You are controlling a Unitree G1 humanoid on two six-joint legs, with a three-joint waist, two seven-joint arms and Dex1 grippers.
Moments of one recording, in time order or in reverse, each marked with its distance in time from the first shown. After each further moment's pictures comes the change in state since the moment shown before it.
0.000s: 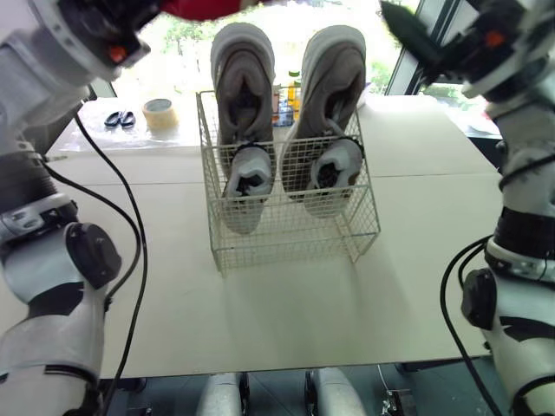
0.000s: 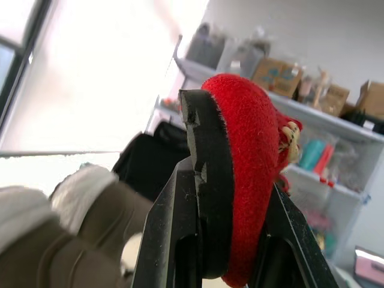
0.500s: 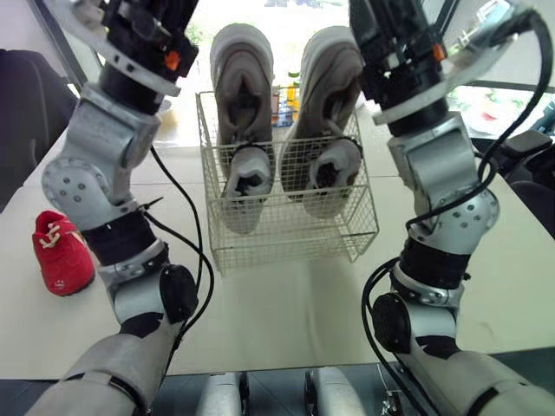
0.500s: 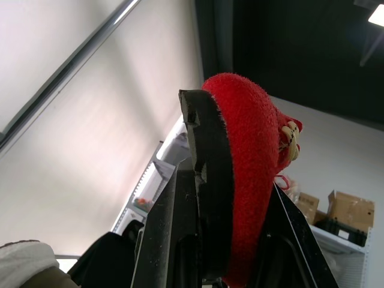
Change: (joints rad) left arm 0.249 -0.376 -0.063 -0.350 -0.218 -0.382 0.317; right arm 0.010 0.436 0.061 -0.157 0.511 0.063 -0.486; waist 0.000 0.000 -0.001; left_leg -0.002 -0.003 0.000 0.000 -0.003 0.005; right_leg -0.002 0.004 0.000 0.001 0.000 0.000
